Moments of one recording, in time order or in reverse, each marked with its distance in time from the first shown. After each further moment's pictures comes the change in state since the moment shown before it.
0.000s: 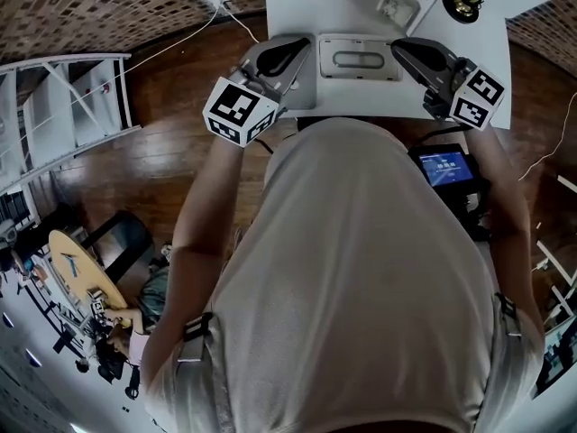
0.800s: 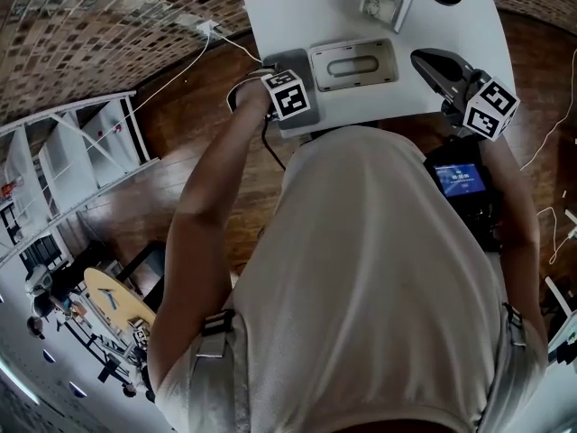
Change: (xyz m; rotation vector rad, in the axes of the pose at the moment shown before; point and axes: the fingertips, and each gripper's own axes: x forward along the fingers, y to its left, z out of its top) left arm 0.014 0.043 -0.282 0.545 1.333 -0.378; right arm -0.057 -0.045 -0.029 0.050 -0.021 -0.216
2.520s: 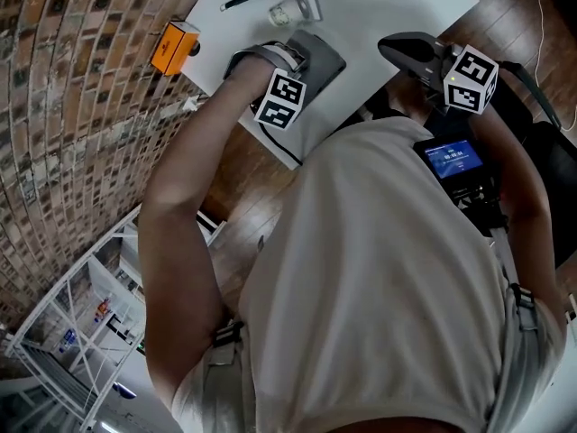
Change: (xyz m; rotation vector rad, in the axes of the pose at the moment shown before) left arm -0.073 -0.006 0.185 1.460 0.104 0.021; right arm -0.134 -0.014 -0.029 0.187 -0.238 -0.273
